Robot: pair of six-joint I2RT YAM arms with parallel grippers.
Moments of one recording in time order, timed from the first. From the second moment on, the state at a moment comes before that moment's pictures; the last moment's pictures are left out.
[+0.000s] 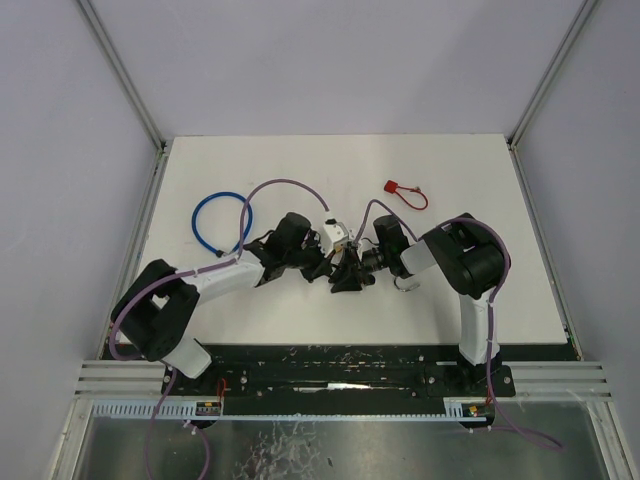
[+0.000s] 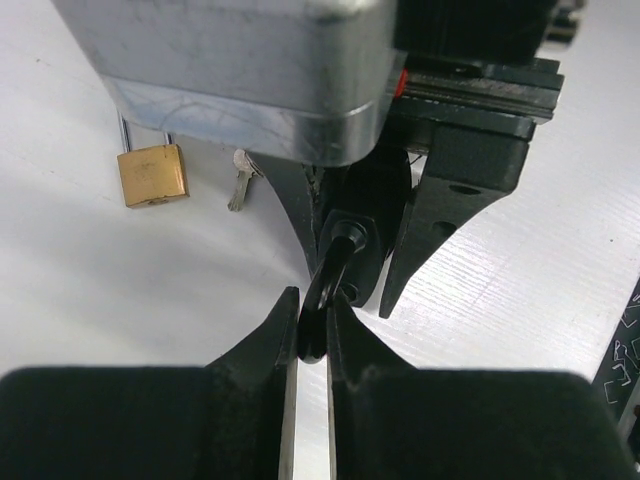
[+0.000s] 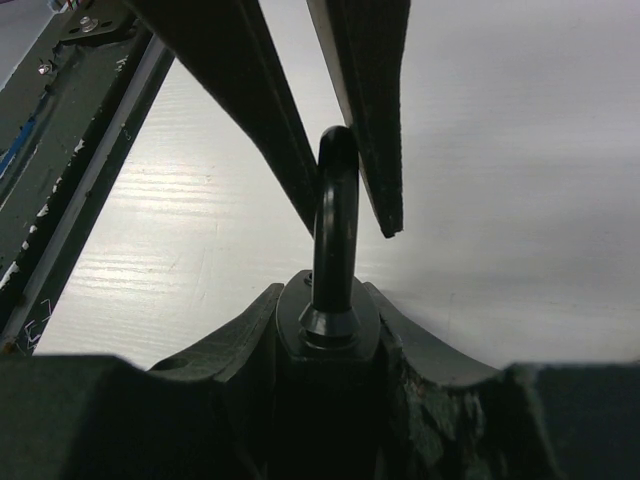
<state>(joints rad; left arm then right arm) -0.69 1.57 0.81 0.03 0.42 0.18 0.52 2.05 0.80 0.56 -1.25 -0.38</state>
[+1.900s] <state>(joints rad) -0.85 1.60 0.63 0.46 0.13 0.09 0.48 2.07 0.80 0.55 -1.33 -0.29</state>
